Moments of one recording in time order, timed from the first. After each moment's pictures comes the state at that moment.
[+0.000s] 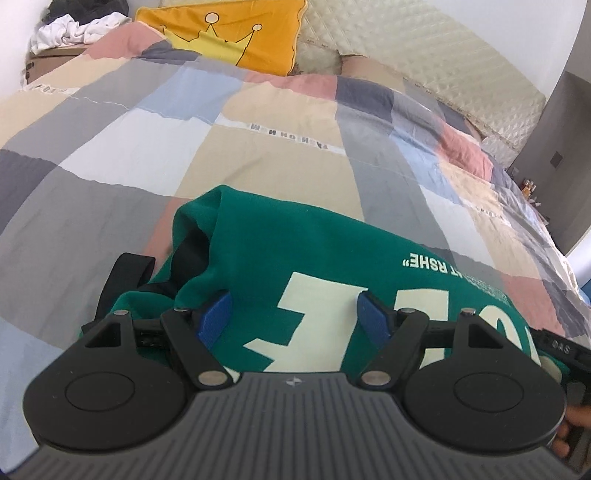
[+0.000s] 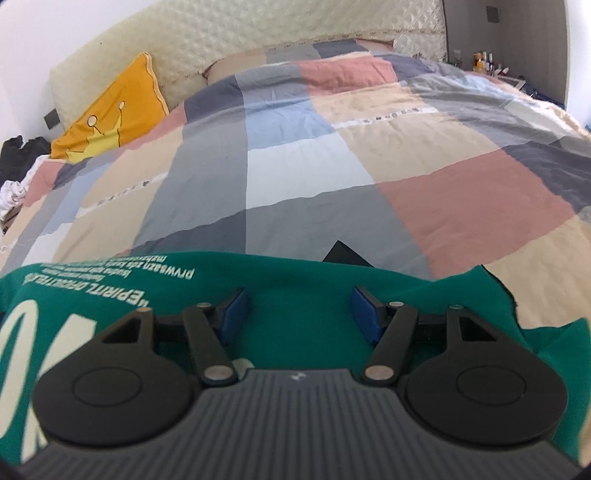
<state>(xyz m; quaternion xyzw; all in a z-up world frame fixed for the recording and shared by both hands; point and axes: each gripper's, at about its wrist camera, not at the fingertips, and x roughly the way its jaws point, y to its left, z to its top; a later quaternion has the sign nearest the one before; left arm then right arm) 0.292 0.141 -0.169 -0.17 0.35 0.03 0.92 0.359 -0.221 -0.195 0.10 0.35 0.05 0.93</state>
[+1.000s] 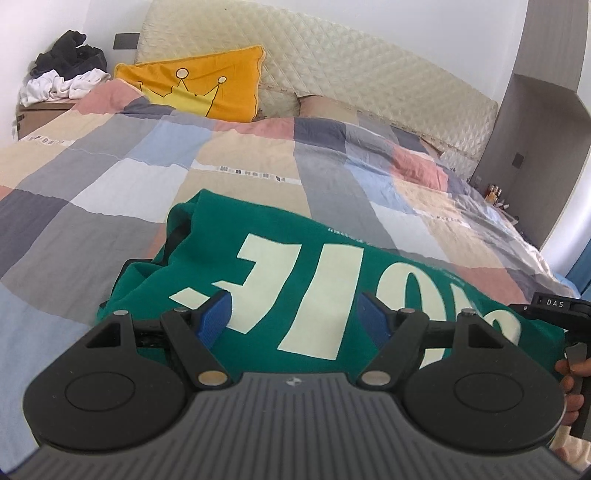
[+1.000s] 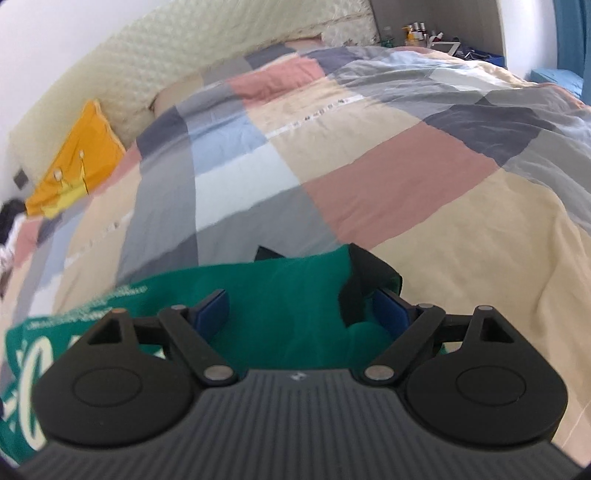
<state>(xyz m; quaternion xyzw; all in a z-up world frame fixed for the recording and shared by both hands) 0.188 0.092 -0.139 -0.13 0.28 0.00 0.95 0.311 -0.280 -0.168 0.16 0.37 -0.01 0.92</state>
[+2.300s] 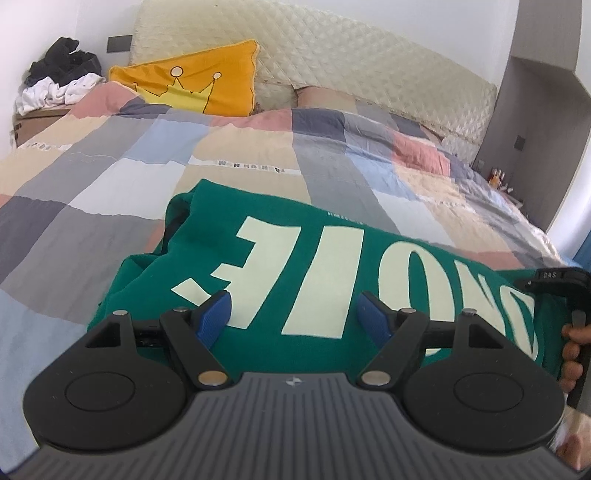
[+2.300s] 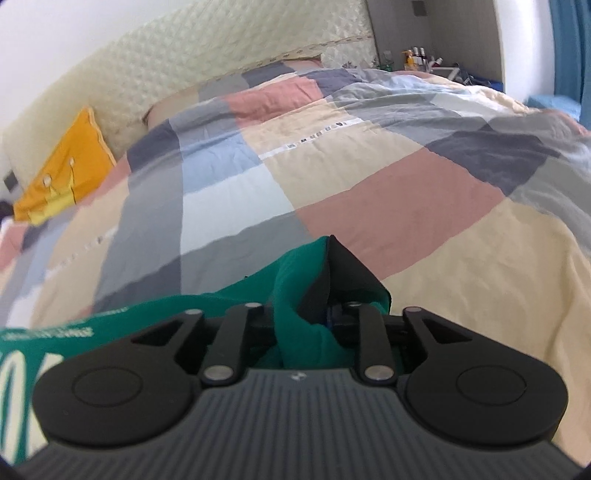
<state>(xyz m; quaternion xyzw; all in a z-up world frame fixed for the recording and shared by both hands) 0.194 0.087 -0.140 -0.11 0.28 0.00 0.95 0.325 -0.279 -0.166 0.17 0.31 -0.03 0.93</state>
